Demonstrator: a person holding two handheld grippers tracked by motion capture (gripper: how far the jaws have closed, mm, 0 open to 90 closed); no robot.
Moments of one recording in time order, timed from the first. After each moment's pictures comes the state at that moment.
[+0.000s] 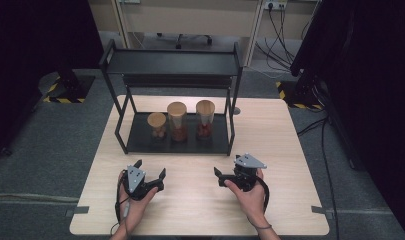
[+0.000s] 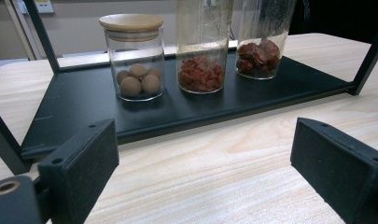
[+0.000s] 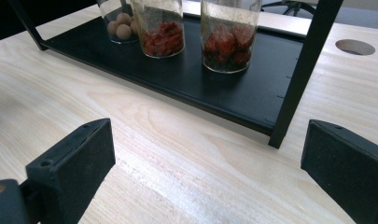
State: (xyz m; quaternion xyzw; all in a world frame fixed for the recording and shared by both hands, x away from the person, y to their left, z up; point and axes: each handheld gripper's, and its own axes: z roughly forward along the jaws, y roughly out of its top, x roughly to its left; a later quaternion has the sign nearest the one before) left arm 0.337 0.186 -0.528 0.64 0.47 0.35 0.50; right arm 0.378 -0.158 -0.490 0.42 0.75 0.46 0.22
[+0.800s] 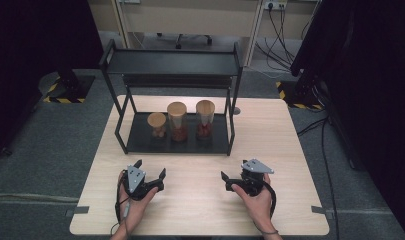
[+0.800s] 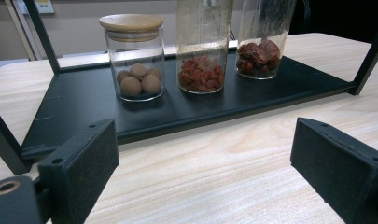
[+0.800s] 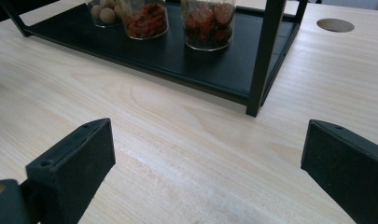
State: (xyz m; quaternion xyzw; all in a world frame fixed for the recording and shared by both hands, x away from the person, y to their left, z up) left arm 0.337 0.186 -0.528 0.64 0.47 0.35 0.50; right arm 0.369 -0.180 -0.501 0.43 0.75 0.45 0.22
